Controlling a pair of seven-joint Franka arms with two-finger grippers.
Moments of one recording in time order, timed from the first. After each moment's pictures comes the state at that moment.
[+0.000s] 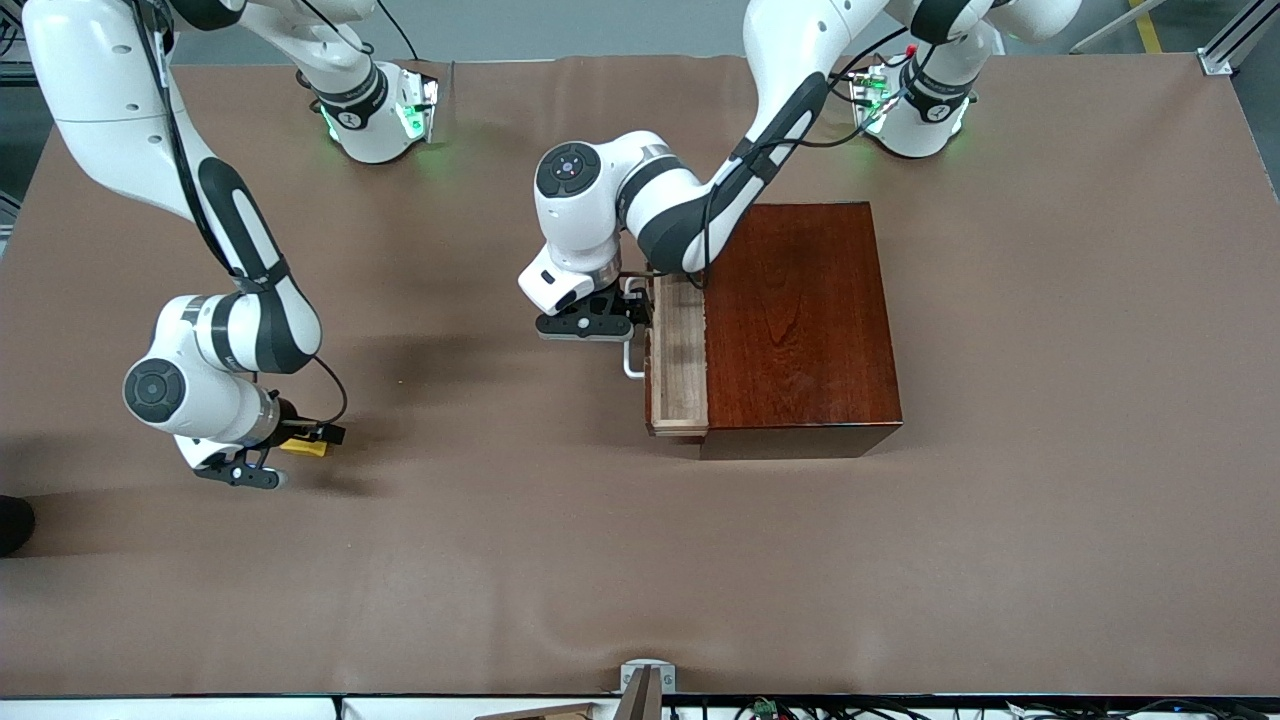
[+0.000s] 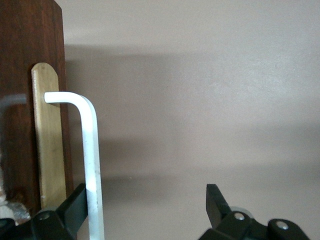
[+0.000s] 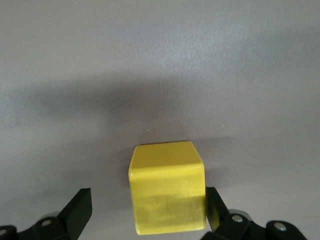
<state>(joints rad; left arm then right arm) -0.85 0.77 -0.10 -1.28 0.18 2.10 -0.96 -0.01 0.59 -0.01 -1.86 -0.02 2.35 0.17</state>
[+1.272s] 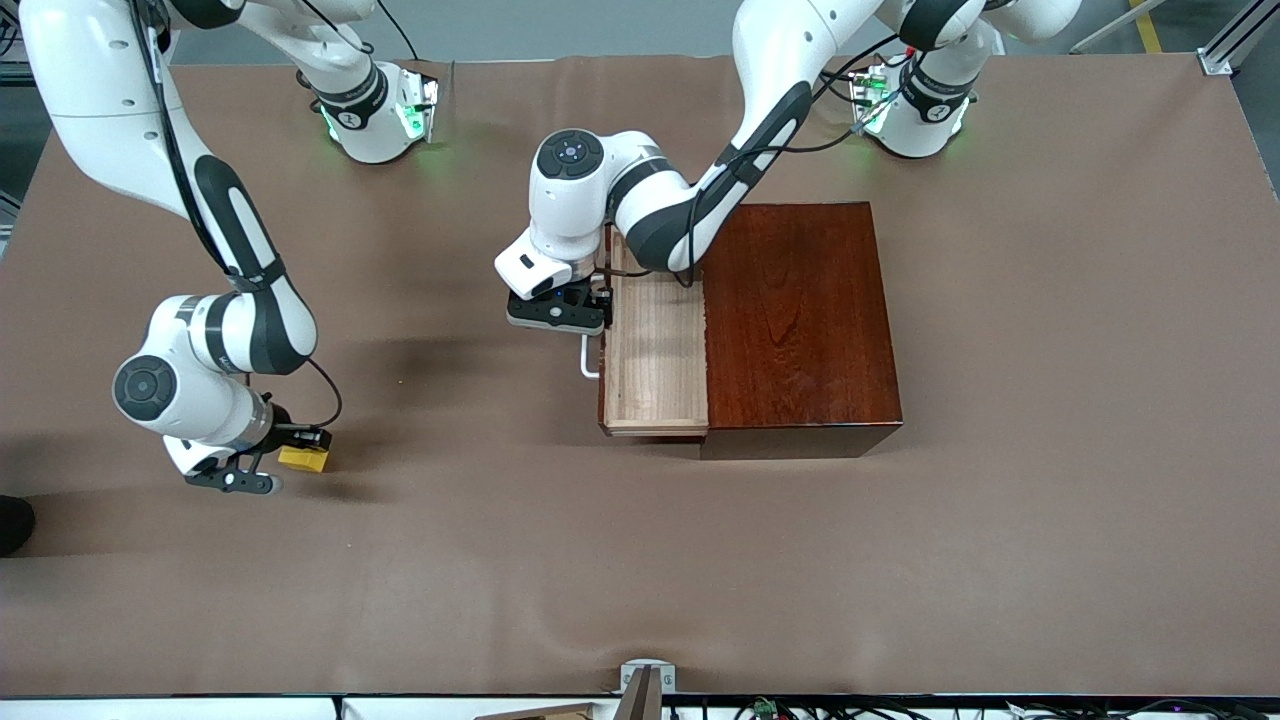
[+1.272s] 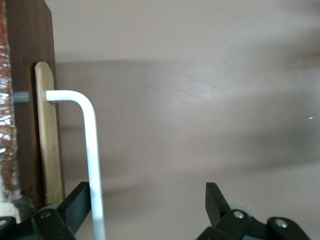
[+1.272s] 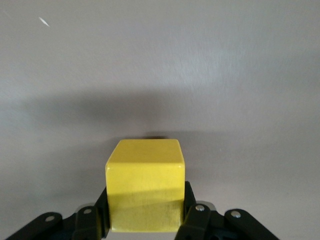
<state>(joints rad) -0.86 0.80 -0.13 -1.28 0.16 2.32 -0.96 -0.01 0.58 -0.01 -1.82 -0.02 2.38 0.12</state>
